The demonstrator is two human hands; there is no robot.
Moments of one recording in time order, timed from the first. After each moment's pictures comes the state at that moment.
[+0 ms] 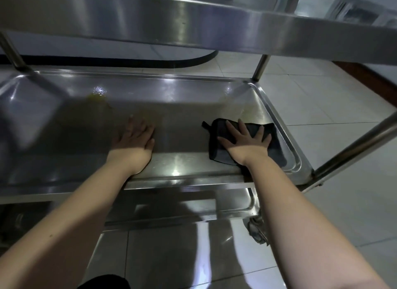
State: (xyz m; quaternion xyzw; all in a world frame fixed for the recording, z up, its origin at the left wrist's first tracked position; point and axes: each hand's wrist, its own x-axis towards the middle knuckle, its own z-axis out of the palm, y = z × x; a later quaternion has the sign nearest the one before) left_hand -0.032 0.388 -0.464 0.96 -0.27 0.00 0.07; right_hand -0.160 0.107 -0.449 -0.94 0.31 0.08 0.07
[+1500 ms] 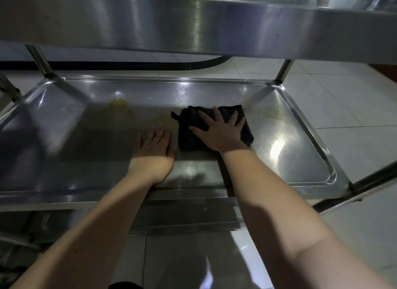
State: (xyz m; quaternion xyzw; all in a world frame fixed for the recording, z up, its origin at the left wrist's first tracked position) left_hand -0.028 0.392 -0.462 0.96 -0.26 -0.01 0.10; right_hand -0.043 0.186 -0.452 -0.98 0.20 0.04 0.06
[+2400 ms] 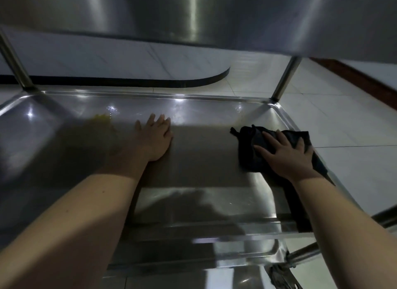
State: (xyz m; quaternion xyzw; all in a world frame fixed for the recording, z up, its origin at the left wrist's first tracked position) left_hand 0.079 0.326 -0.458 0.95 -0.31 -0.03 0.03; right_hand -0.120 0.015 -0.470 -0.94 0.33 0.00 0.02
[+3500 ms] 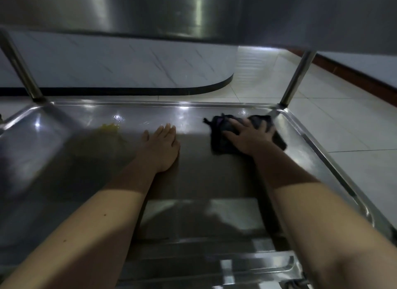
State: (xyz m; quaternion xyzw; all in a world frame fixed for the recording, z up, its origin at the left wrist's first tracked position) left_hand 0.077 0.329 -0.463 0.95 -0.30 -0.03 0.07; right_hand 0.004 0.061 -0.461 -0.97 0.25 0.02 0.04
